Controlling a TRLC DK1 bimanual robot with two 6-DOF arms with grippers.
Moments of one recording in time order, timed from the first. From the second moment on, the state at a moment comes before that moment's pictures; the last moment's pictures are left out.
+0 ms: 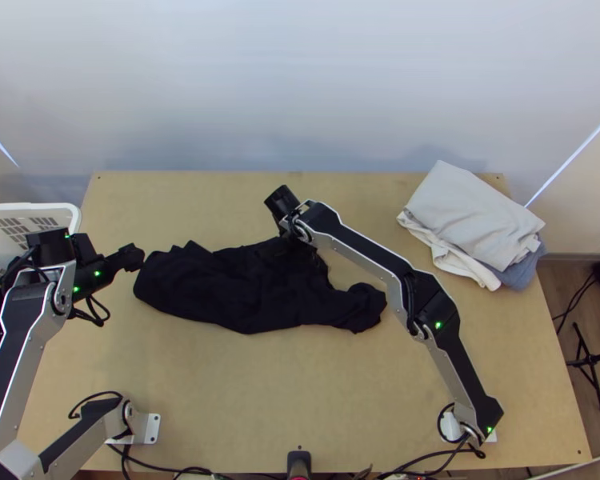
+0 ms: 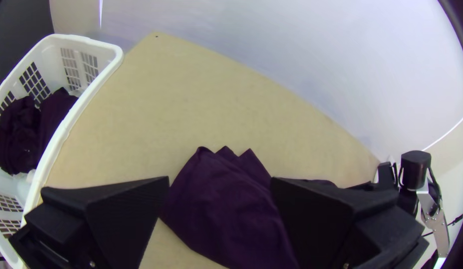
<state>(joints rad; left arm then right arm) 0.19 1.05 0.91 -0.61 0.17 -0.31 0.78 2.34 2.08 -0.82 0.03 0.26</state>
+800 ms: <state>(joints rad) 0.20 1.05 0.90 -0.61 0.17 -0.30 0.78 2.28 1.93 -0.74 0.05 0.24</state>
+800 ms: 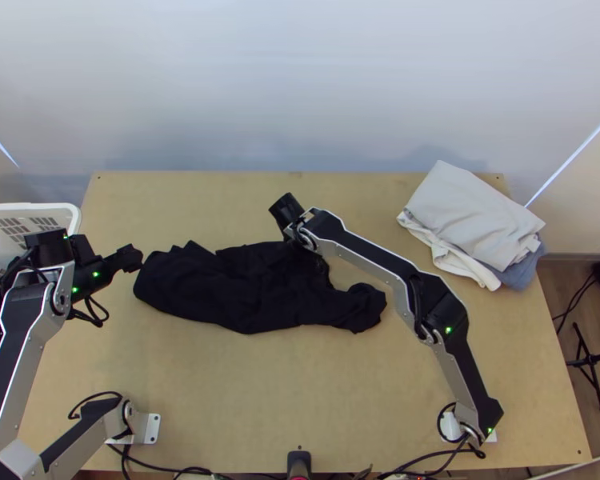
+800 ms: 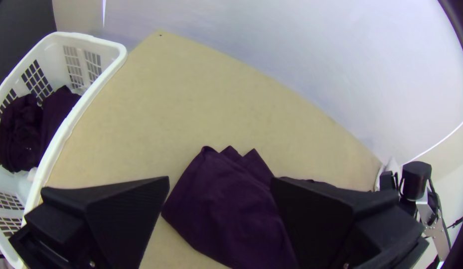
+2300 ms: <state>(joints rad) 0.07 1.40 0.99 -0.47 0.14 -0.07 0.66 1.70 1.61 -0.74 0.12 0.32</state>
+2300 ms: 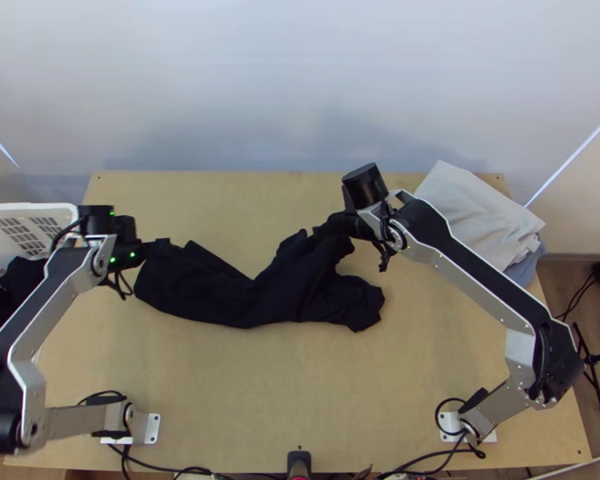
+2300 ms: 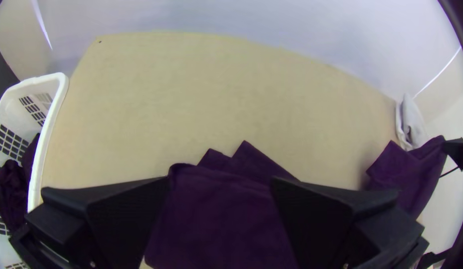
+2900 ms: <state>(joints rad) 0.09 1.62 1.07 -0.51 0.05 0.07 0.65 1.68 1.58 -0.71 0.13 0.32</state>
